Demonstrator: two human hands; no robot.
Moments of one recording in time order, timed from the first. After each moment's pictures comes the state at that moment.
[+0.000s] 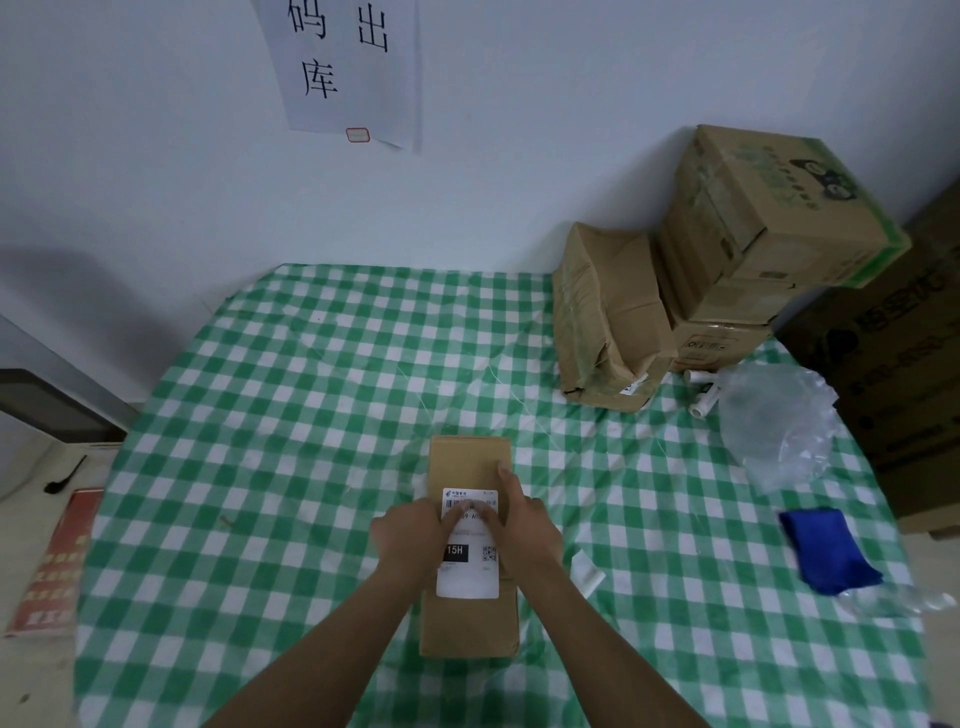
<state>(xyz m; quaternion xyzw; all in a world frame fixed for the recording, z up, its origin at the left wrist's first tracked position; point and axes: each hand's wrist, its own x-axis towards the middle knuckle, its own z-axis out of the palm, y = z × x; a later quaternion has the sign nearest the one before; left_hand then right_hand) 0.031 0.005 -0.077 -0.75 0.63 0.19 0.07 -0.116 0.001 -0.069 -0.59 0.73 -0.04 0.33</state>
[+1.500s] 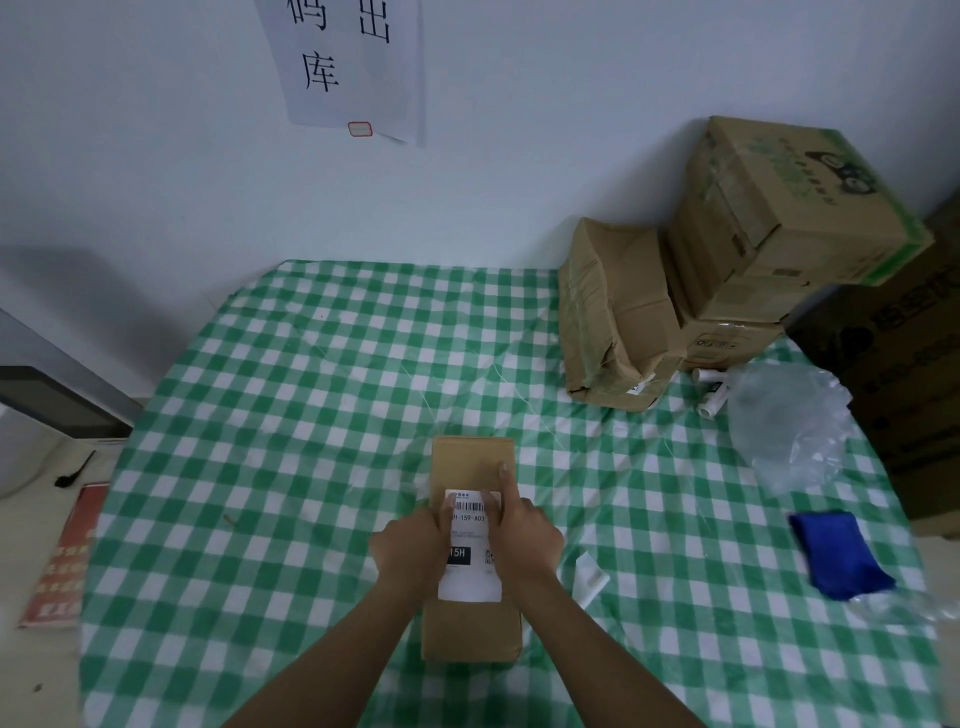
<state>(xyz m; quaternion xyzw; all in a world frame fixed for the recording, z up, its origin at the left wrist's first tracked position) 0.029 0.015 -0.084 -0.78 0.58 0.24 0.04 -0.103 0.002 -0.078 -0.63 0.74 -0.04 0.21</state>
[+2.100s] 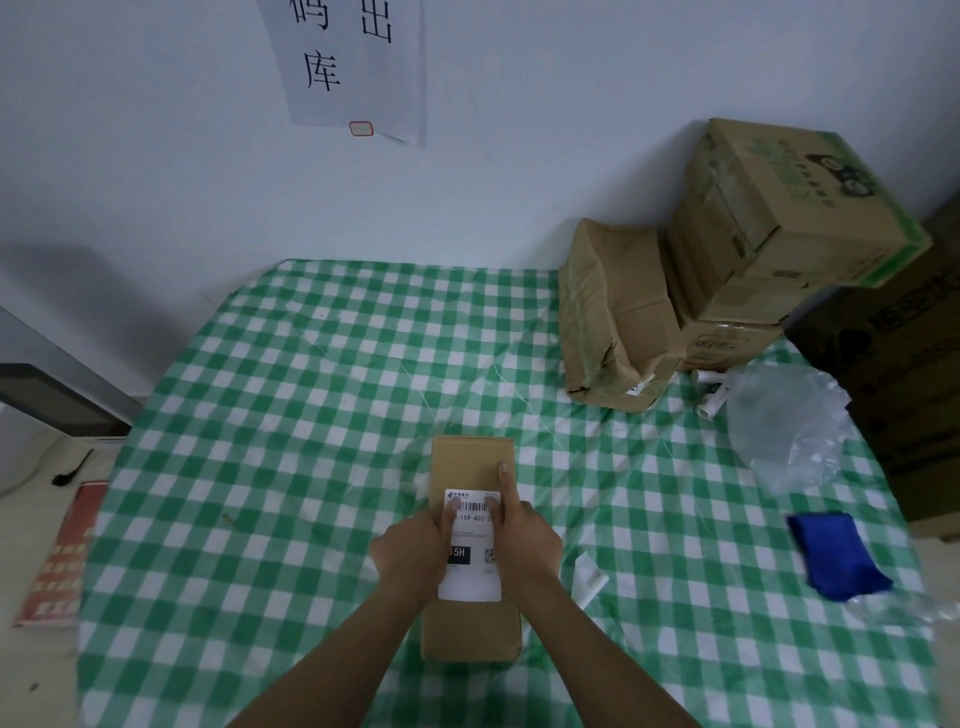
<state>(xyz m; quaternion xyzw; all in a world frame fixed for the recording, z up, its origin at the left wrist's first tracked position) 0.028 0.019 -0.090 -0.78 0.57 0.24 0.03 -0.109 0.006 -0.084 -0.64 0.73 -0.01 0.23</state>
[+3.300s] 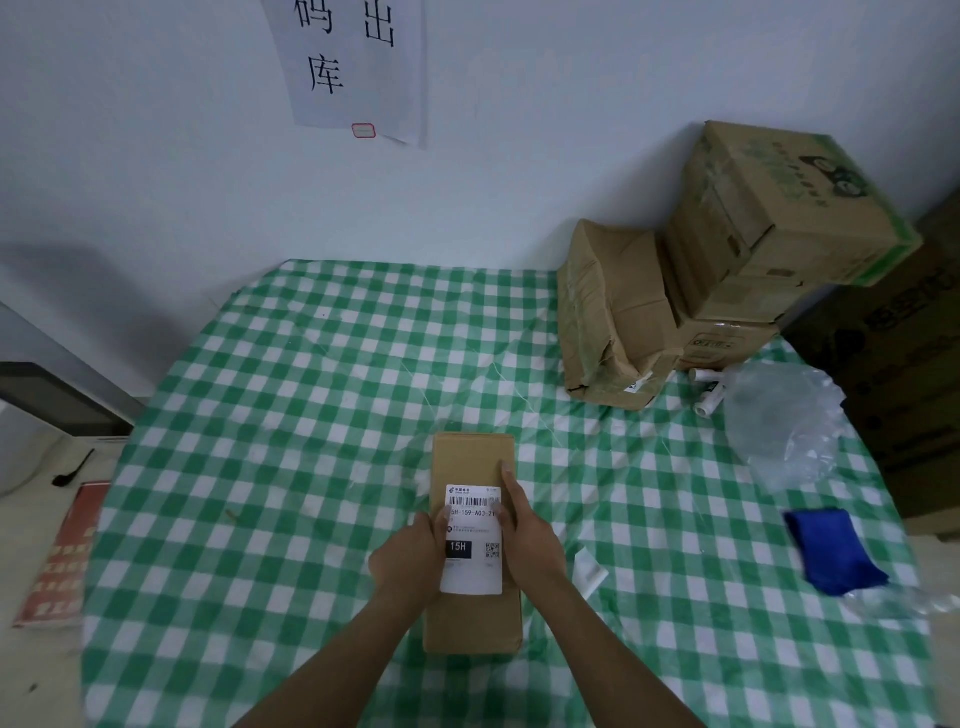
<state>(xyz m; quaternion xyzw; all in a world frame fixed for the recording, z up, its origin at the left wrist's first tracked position) 0.034 0.037 -0.098 -0.77 0.57 0.27 0.00 -0.124 0.018 -0.092 -0.60 0.69 -0.13 0.39</state>
